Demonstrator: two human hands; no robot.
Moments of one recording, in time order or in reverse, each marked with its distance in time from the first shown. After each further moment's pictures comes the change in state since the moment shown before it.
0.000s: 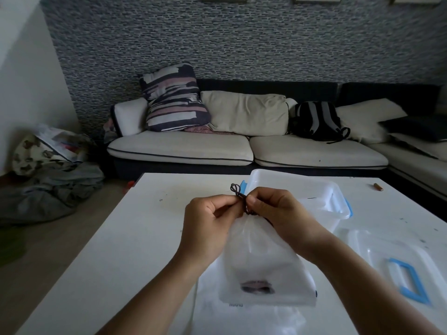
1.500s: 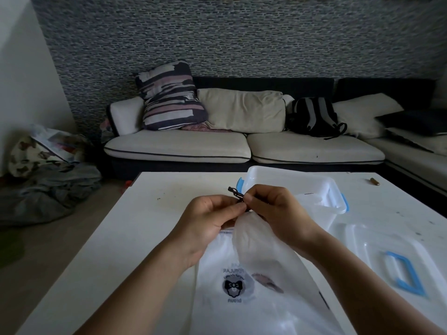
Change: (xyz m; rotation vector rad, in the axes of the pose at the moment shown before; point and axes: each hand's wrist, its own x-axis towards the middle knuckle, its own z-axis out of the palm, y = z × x) left_hand 0.008 0.006 -0.007 -0.342 -0.227 -0.447; right_hand -0.002 0.003 0.000 -0.107 0.072 -0.021
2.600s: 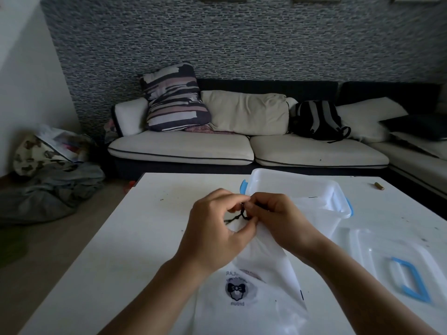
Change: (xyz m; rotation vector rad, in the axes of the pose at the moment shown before) left_hand -0.009 -0.005 0.002 0.871 0.228 0.777; right_hand -0.001 0.004 0.004 -0.015 -0.046 0.041
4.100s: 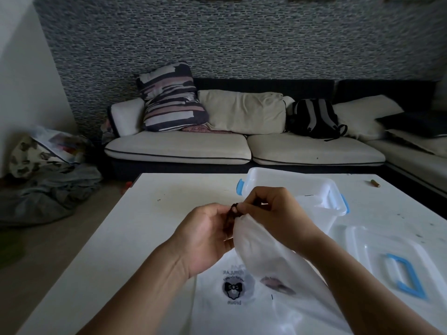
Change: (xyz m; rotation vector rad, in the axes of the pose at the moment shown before) left_hand 0.008 -0.003 0.001 -1.258 -0.329 -1.165; right_hand 0.001 -0.004 -0.006 -0.162 0.095 -0.077
